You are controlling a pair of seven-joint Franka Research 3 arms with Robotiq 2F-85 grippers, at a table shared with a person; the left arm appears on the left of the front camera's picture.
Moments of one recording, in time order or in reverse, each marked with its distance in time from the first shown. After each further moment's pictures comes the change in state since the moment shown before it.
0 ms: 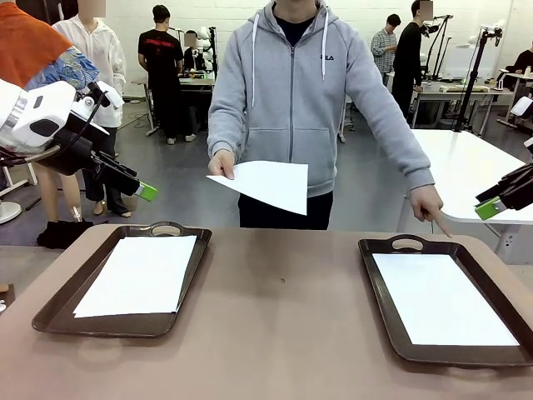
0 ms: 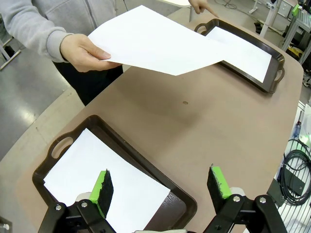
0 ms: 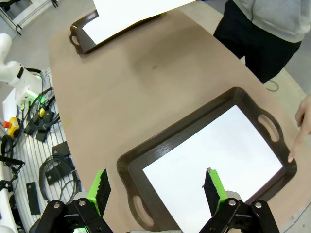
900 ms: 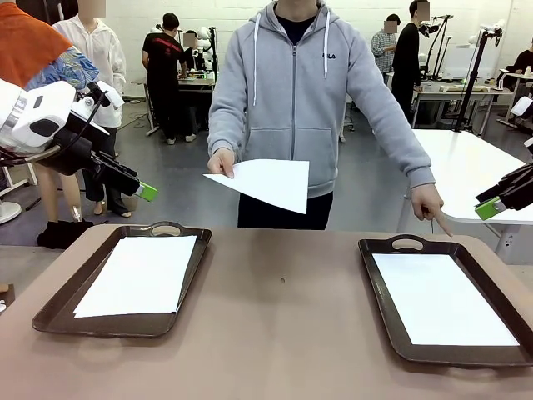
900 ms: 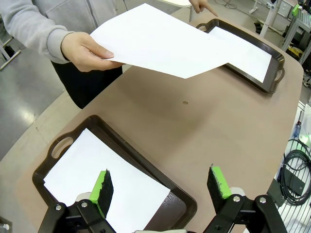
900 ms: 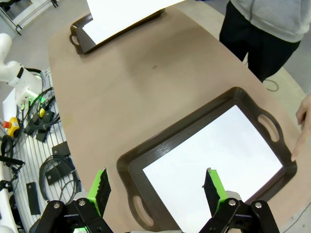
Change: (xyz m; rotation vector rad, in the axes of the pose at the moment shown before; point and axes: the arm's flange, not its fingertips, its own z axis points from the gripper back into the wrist) left arm 0.000 0.000 0.000 0.000 0.000 0.000; right arm 0.000 0.000 0.000 0.000 0.000 0.000
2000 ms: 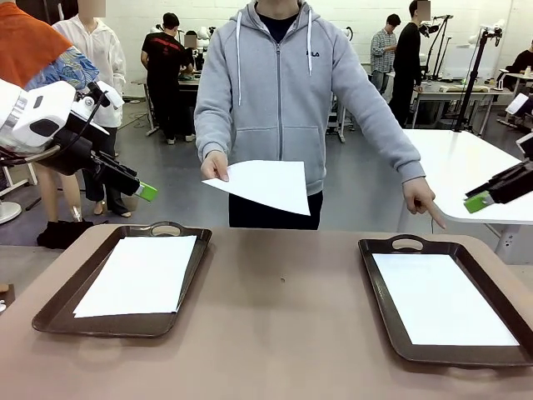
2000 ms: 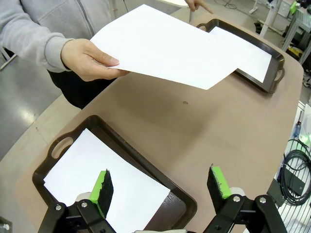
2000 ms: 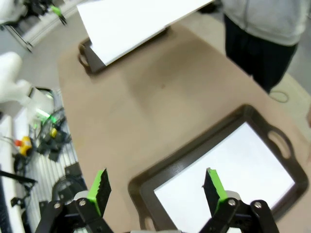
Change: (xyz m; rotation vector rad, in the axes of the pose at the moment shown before) left arm 0.000 0.000 0.000 0.000 0.000 0.000; right arm 0.013 -0.005 -0.017 0.074 -0.101 -0.057
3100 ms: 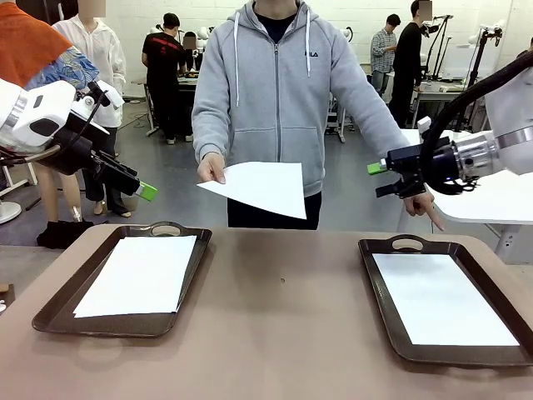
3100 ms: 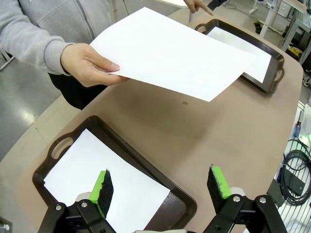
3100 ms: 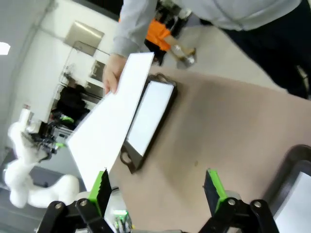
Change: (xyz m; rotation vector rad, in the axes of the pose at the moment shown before) left arm 0.001 0.000 0.000 -0.001 -0.001 -0.001; right arm 0.064 -0.127 -0.154 0.311 -0.217 -0.658
